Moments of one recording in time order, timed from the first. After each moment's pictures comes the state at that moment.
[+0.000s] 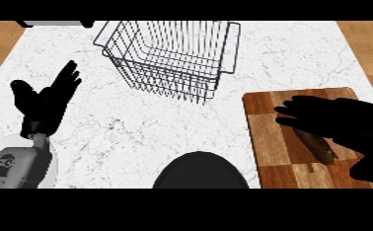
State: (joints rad) left arm -0.21 0.39 -0.03 -1.36 0.22 0.09 0.17; right arm -0.25 -0.89 0.28 -1.84 0.64 0.64 -0.41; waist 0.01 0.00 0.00
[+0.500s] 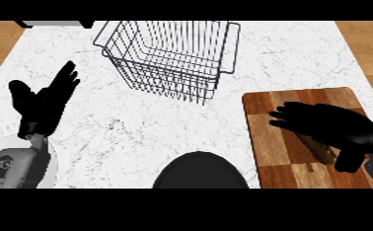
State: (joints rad) left arm -0.20 0.38 0.00 -1.37 0.20 0.06 0.18; right arm -0.24 -0.78 0.37 -1.57 0.89 0.47 -0.55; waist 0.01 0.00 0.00
